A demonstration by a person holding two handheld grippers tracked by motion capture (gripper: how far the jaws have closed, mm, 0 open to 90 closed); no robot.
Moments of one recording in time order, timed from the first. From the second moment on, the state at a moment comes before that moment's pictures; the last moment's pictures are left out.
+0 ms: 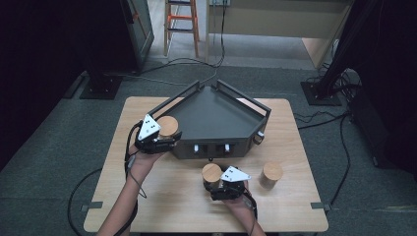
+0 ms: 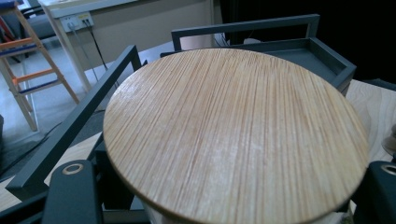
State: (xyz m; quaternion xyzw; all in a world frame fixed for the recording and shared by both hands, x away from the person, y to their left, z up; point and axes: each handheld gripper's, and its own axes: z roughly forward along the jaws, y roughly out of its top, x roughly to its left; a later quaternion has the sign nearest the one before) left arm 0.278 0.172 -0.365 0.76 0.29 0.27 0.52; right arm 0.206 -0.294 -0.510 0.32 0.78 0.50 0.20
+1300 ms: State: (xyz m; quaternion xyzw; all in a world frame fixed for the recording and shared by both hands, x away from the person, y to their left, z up) left arm 0.317 0.155 -0.368 0.75 0.31 0.27 0.52; right arm 0.206 -0.295 -0.510 0.32 0.78 0.50 0.20
